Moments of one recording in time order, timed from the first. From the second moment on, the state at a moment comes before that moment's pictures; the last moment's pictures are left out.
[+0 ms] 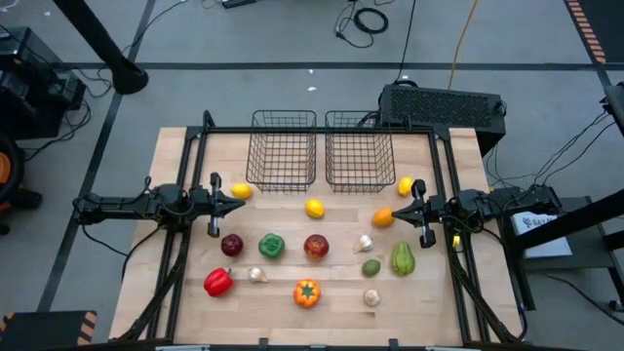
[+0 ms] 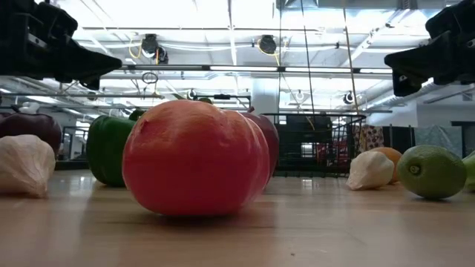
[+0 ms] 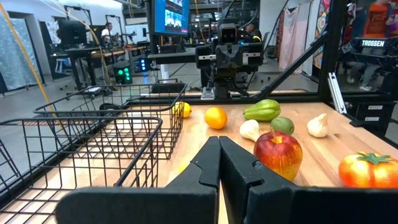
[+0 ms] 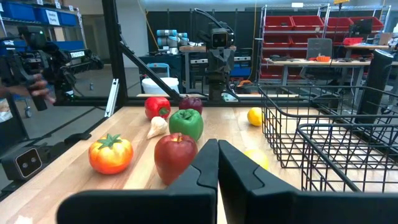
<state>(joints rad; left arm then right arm) -0.01 0.02 0.00 0.04 -0.06 0.06 0.19 0.02 0.02 0.03 0.13 0.04</state>
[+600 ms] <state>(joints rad) -0.01 0.03 0.20 0.01 -0.10 -0.07 0.19 0.02 0.02 0.03 0.13 0.04</state>
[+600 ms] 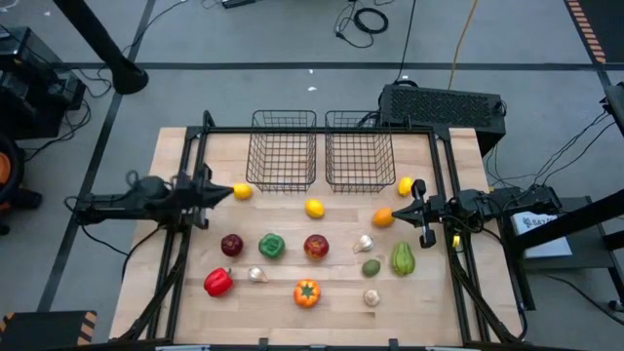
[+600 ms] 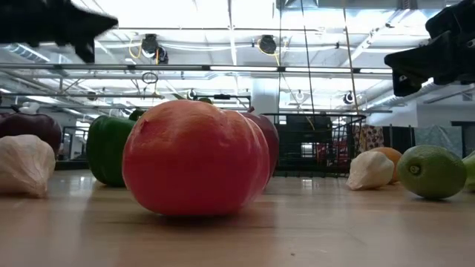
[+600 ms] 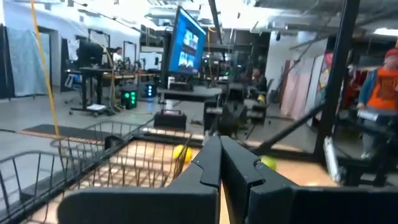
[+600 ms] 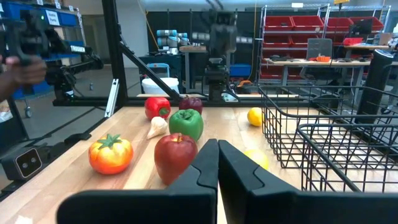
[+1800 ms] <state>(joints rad) -0.36 0.93 1.02 -0.27 -0.40 -0.12 0.23 0.12 0.02 0.04 0.21 0.39</state>
